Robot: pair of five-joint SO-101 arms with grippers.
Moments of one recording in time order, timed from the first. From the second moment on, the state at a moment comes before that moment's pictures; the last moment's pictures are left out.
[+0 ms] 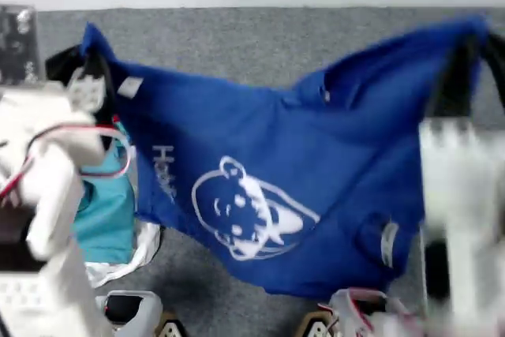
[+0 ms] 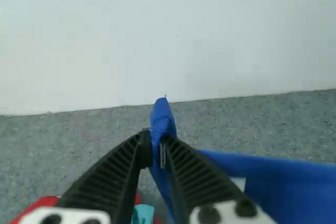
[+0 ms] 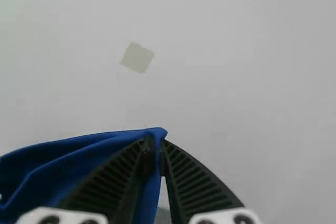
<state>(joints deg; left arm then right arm) -3.2 -36.1 -10.2 78.5 3.8 -0.4 -22.9 -62.8 90.0 21.0</state>
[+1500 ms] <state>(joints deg) -3.3 49.1 -77.8 99.1 -1.4 -0.3 20.3 -51.3 89.9 23.7</state>
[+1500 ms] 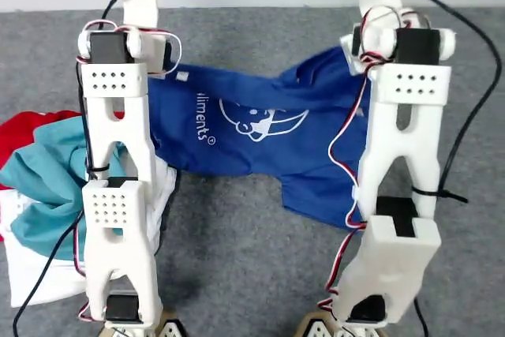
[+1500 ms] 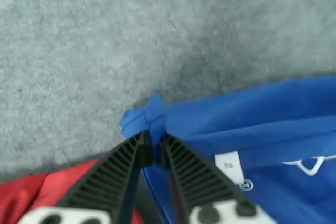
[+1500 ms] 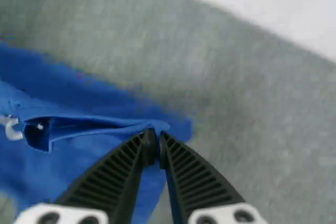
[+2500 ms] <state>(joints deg) -3.3 49.1 -45.4 99.3 -3.6 3.8 18.5 -20.0 99.6 27.3</state>
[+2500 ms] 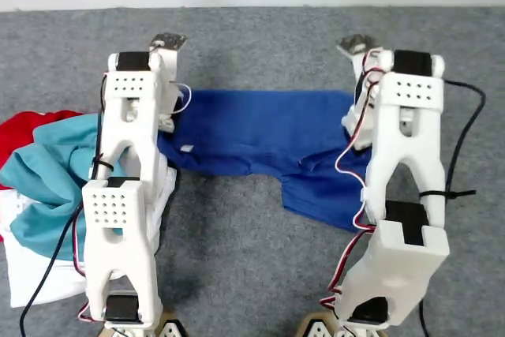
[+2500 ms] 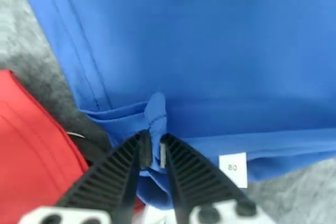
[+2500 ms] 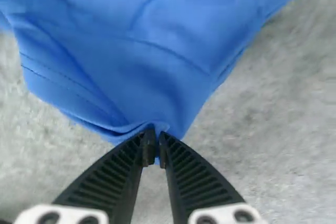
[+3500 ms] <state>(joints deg) -3.3 41.8 -39.3 99.1 -7.3 4.7 -18.6 33.5 71.3 24.5</state>
